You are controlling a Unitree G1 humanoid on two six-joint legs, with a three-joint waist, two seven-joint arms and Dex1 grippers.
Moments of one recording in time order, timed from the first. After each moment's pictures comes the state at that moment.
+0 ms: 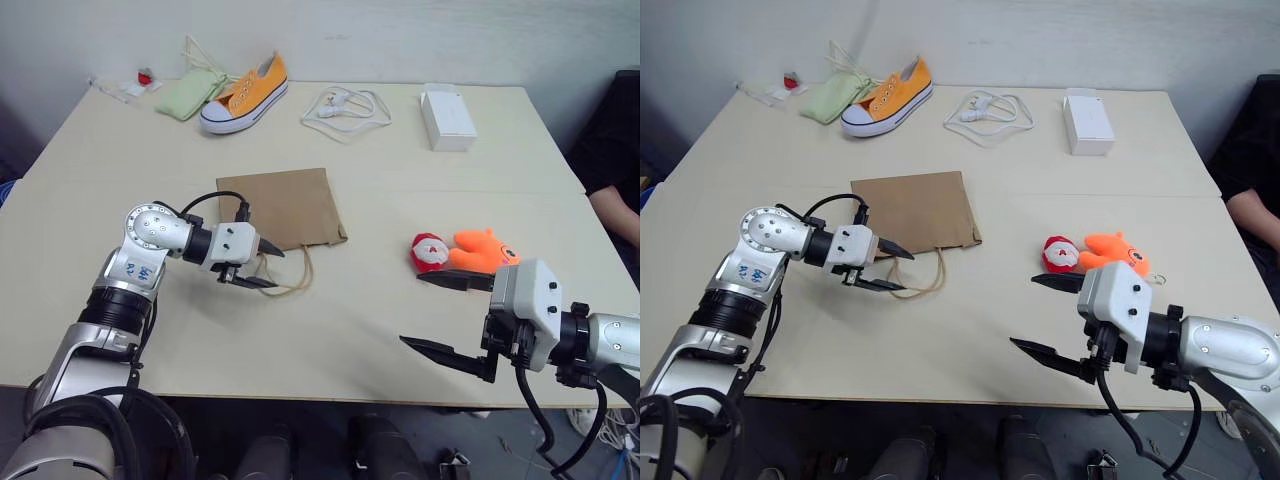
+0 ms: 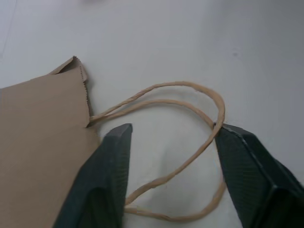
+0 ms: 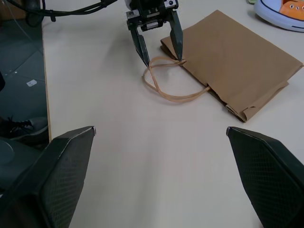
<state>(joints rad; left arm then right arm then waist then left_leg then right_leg) -0.81 0.65 -0.22 0.53 -0.06 -0.29 -1.36 0.06 -0.94 -0.33 -0.83 0.77 0.62 0.80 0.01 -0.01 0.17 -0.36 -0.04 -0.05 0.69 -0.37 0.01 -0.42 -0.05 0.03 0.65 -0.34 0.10</state>
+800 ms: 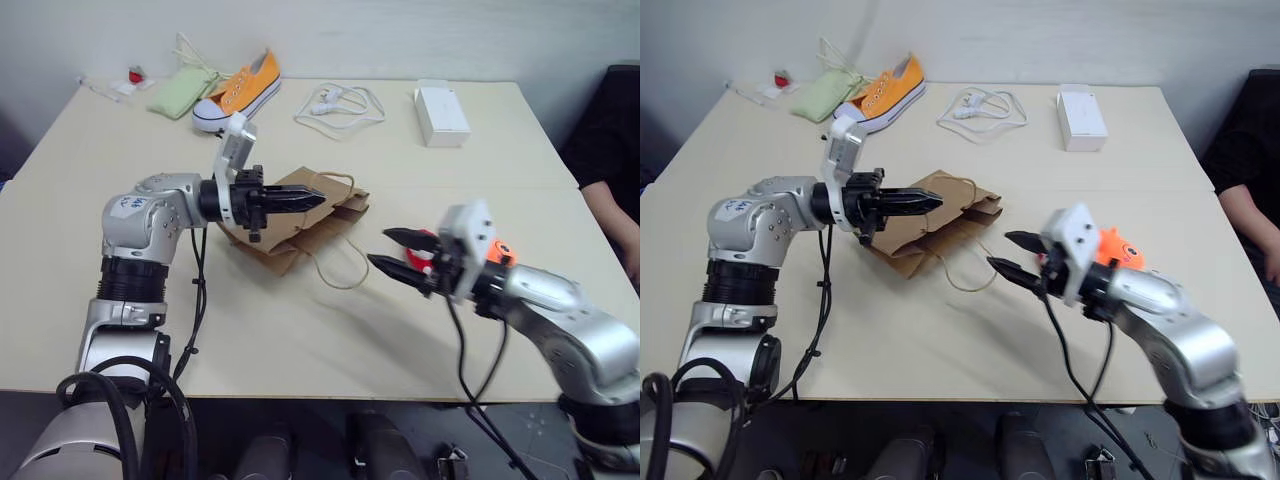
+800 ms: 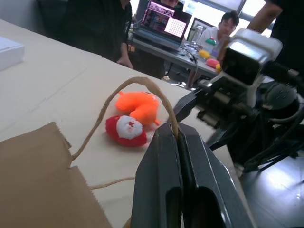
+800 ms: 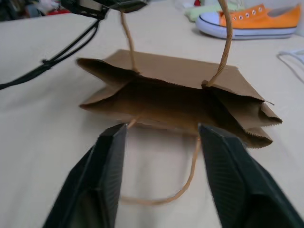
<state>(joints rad) -0.91 0.49 0.03 0.20 -0.55 0.83 -1.18 -0.44 -0.57 0.09 -0.39 0.54 0.62 0.58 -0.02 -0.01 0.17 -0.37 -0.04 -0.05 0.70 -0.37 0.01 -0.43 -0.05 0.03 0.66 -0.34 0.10</state>
